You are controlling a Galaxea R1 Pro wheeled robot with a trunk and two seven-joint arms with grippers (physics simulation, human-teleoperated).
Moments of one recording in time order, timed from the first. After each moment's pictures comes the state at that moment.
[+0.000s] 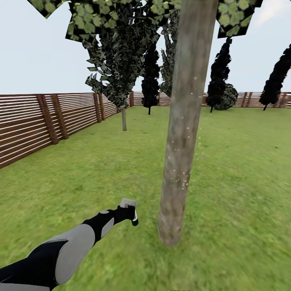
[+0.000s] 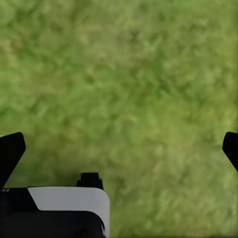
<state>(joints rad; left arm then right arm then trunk) -0.95 -0.13 0.15 -0.03 -0.23 -0.05 -0.40 -0.37 -0.01 0.03 0.05 0.05 -0.18 -0.13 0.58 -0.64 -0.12</state>
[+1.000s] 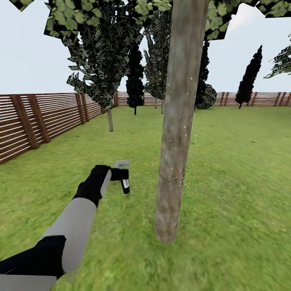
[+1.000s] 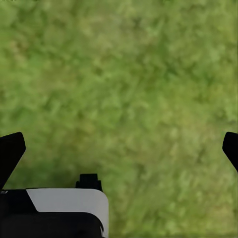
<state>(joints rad) -1.02 -0.17 0.14 -0.71 -0.14 0.73 -0.23 -0.37 -0.01 0.03 0.05 0.05 -0.18 -0.14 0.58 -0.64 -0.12</state>
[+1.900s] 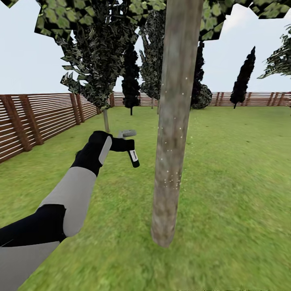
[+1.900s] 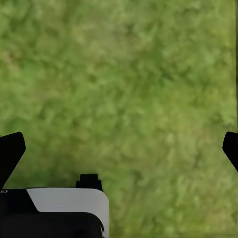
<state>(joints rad) -1.28 -0.17 0.06 -0.73 0.01 0.90 -0.31 -0.37 -0.01 0.03 0.05 0.05 -0.18 -0.14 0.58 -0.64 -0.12</state>
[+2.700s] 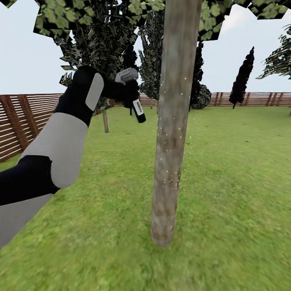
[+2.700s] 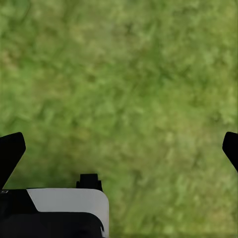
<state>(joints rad) -1.69 -0.17 0.04 -0.67 0.14 0.99 -0.31 -0.37 -0.01 0.03 0.05 0.05 -0.18 -0.14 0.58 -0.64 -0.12</state>
